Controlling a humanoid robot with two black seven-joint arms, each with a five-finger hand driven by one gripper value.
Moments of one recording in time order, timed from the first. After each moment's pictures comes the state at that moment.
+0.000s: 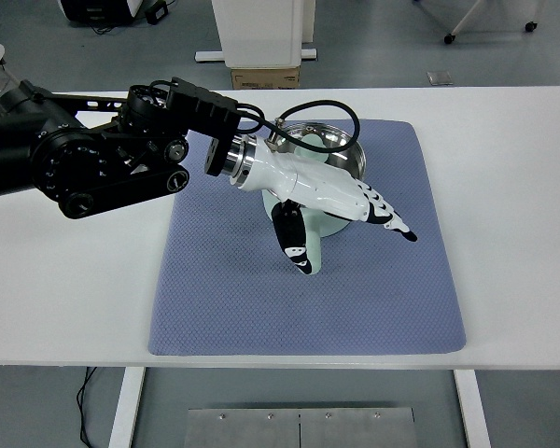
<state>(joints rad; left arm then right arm) -1.55 0.27 0.21 -1.18 1.29 -0.21 -0.61 0.00 0.00 0.47 0.13 -0.45 -0.04 0.04</state>
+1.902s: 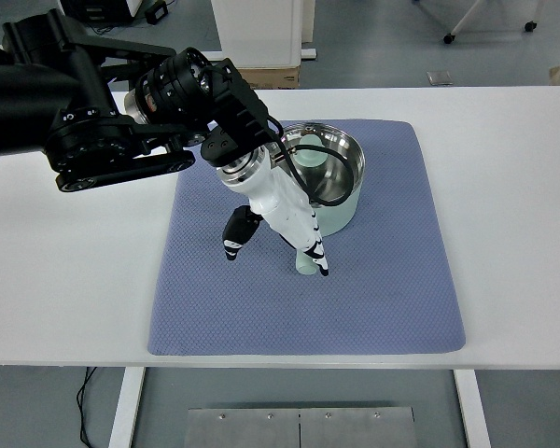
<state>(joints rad) -1.77 0.20 0.37 -1.19 1.62 -0.49 -0.61 0.00 0.00 0.47 0.13 -0.45 -0.04 0.04</state>
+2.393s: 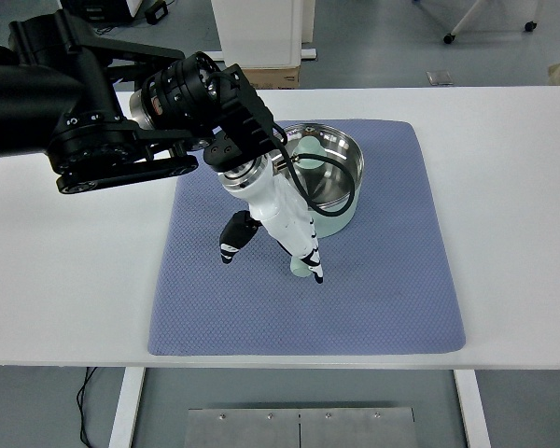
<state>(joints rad) -1.78 0.19 0.37 -1.22 1.67 -0.51 -0.61 0.00 0.00 0.47 0.13 -0.45 -0.04 0.04</state>
